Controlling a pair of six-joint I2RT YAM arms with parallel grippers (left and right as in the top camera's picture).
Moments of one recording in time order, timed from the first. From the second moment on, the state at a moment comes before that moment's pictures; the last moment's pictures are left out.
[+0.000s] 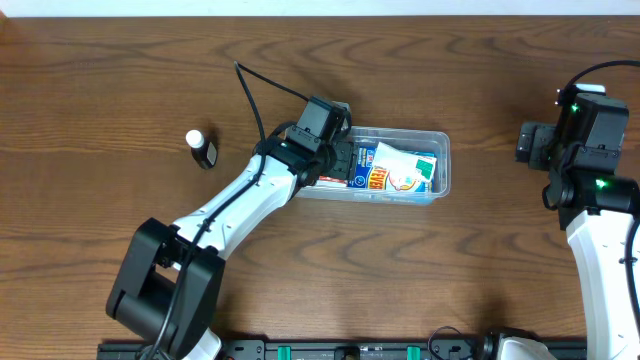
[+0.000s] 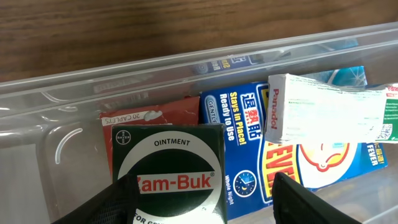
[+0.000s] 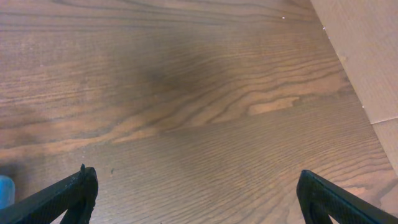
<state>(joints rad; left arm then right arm) -0.55 1.75 1.17 -0.41 0.12 -0.33 -0.15 1.26 1.03 -0.54 0.27 -0.06</state>
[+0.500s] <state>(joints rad) -0.30 1.39 1.23 -0.70 -0.01 -0.23 -0.15 1.26 1.03 -0.54 0.27 -0.06</state>
